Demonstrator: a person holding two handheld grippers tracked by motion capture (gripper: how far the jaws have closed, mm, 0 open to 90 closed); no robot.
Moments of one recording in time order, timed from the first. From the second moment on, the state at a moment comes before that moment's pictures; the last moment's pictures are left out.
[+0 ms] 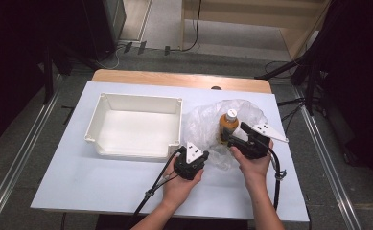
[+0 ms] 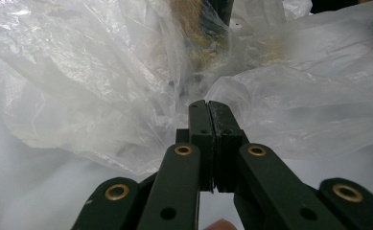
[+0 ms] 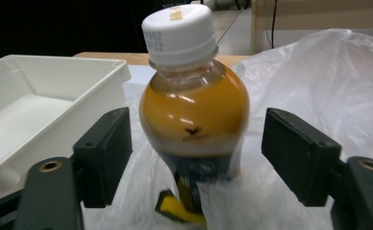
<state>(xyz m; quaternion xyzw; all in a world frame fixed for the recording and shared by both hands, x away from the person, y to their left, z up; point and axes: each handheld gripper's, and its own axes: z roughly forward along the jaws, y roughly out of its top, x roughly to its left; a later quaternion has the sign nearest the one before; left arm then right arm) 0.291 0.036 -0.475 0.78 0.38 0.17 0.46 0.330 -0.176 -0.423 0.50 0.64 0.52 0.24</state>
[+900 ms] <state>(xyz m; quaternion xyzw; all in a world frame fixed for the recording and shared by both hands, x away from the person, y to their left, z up) 0.290 0.037 -0.475 0.78 0.37 0.17 0.46 0.358 -0.154 -0.437 0.54 0.65 0.48 0.23</state>
